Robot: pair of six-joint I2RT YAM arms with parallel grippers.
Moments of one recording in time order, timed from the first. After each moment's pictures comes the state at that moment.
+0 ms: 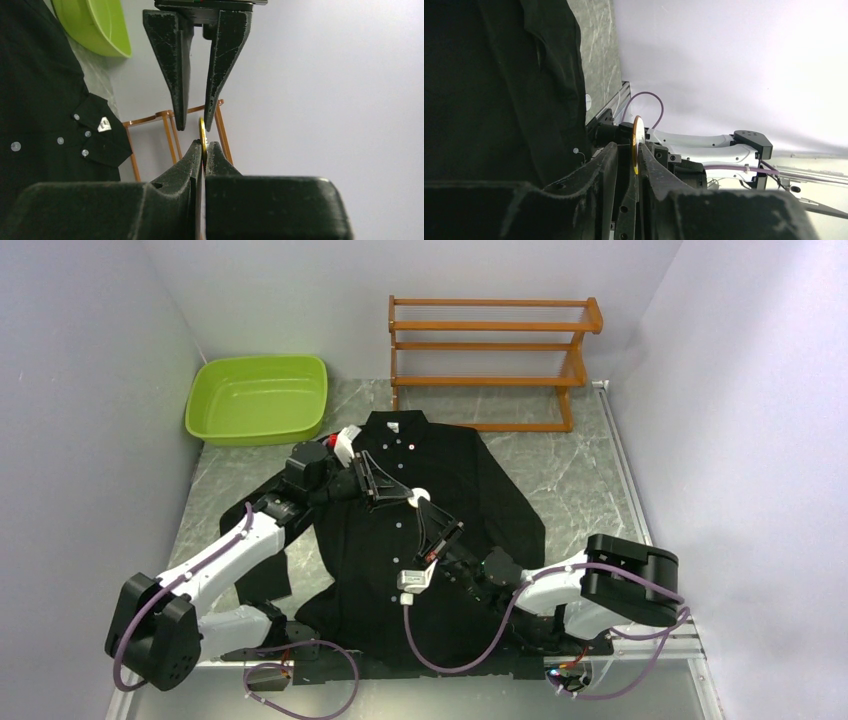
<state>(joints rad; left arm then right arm) -0.50 1.14 0.73 0.12 0.67 -1.19 1.25 1.44 0.29 1.44 0.33 -1.56</state>
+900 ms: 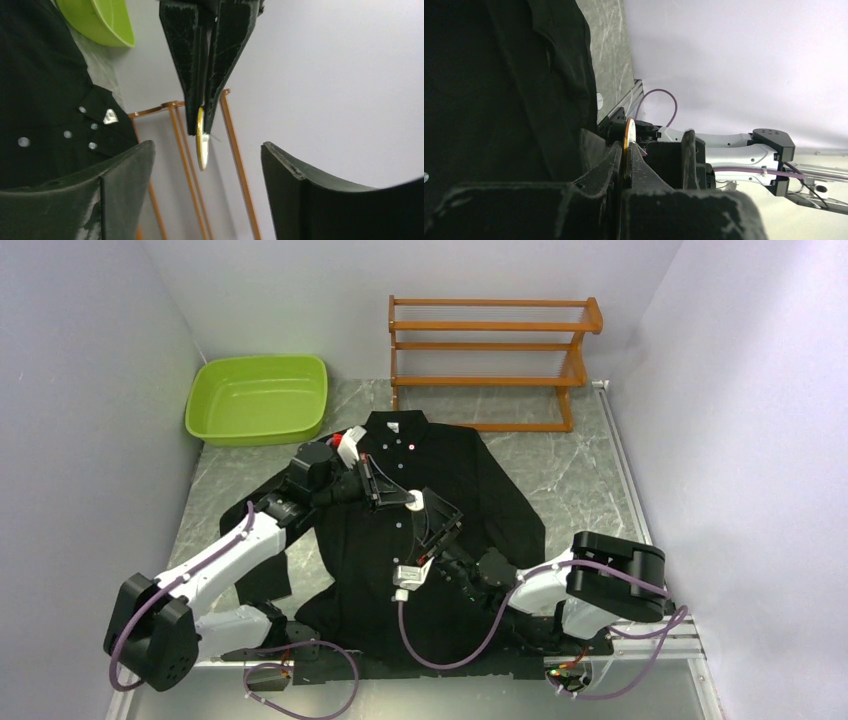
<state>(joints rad) -0.53 1.16 0.75 0.10 0.65 -1.14 1.26 1.51 0.30 1.49 0.39 -1.55</state>
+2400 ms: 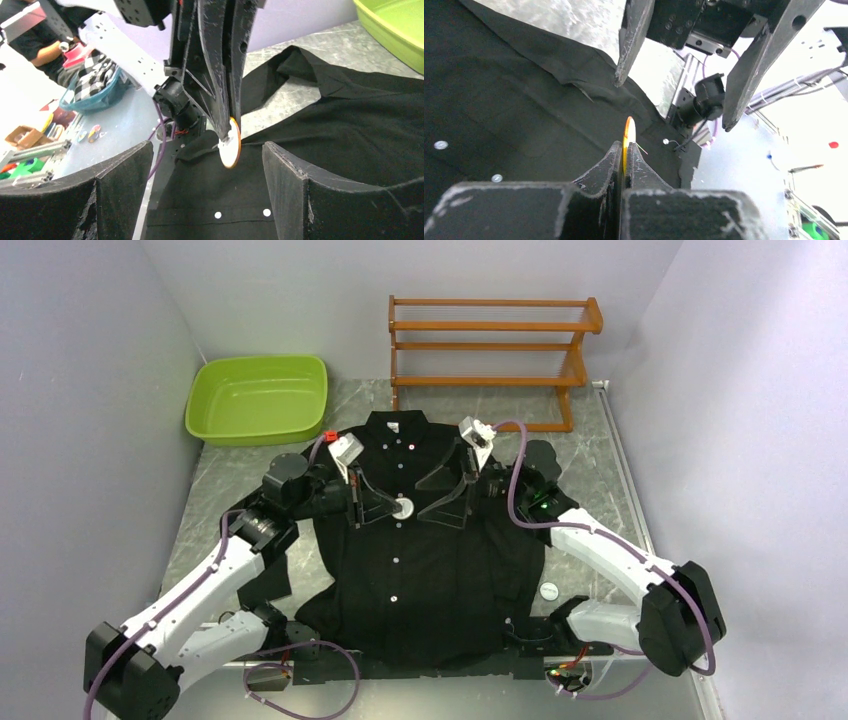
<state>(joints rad) -0.53 0.91 0.71 0.04 0.69 -0.43 0.56 1.18 0.71 0.61 -1.02 0.48</state>
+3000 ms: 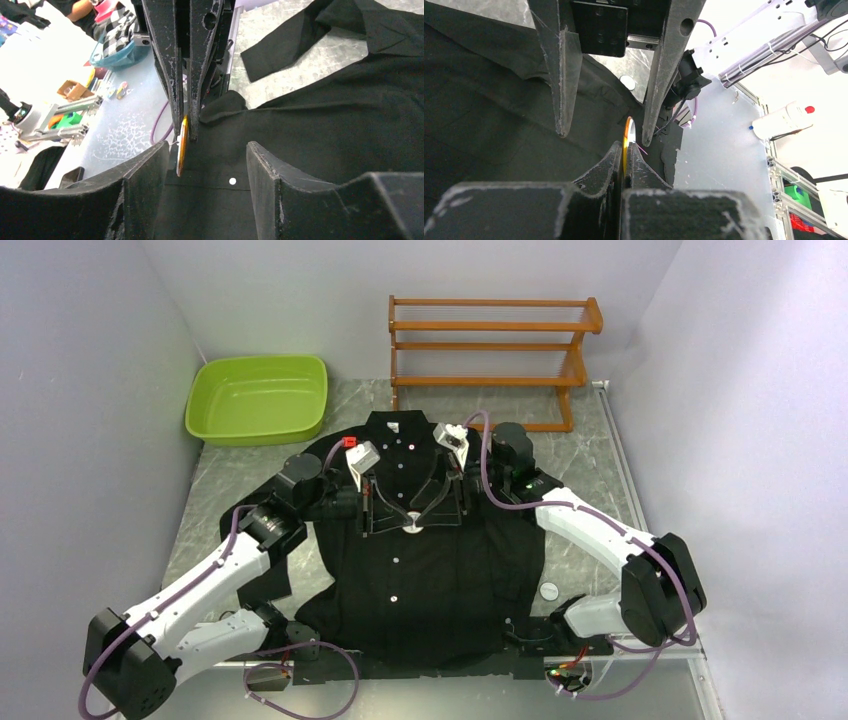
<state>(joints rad) -0.62 0.98 0.74 0.04 0.79 -0.41 0.56 1.34 0.87 0.27 -1.22 0.27</state>
